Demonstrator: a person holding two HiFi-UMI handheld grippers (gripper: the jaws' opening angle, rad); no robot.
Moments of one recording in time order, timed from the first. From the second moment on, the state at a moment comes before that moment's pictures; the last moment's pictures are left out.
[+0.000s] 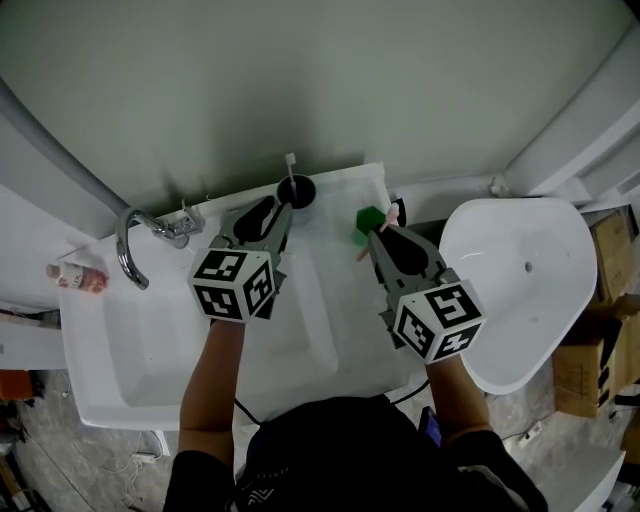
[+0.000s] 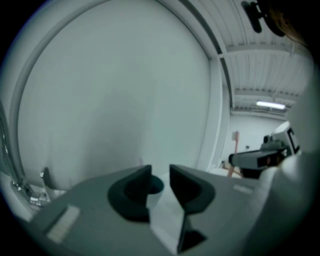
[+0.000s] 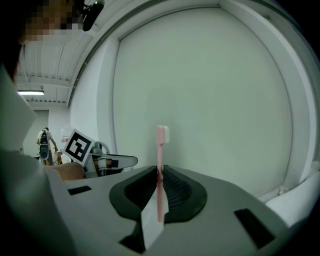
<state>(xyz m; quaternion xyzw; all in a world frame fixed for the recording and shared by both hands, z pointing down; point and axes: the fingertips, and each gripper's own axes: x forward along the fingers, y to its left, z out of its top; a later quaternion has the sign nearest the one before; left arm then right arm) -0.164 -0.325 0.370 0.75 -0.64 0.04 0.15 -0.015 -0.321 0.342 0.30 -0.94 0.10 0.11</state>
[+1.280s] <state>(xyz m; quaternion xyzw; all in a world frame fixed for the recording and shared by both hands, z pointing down) -0.185 -0.419 0.434 0.74 -0.64 0.16 0.13 -0.058 -0.354 0.427 0.23 -0.95 0.16 0.15</state>
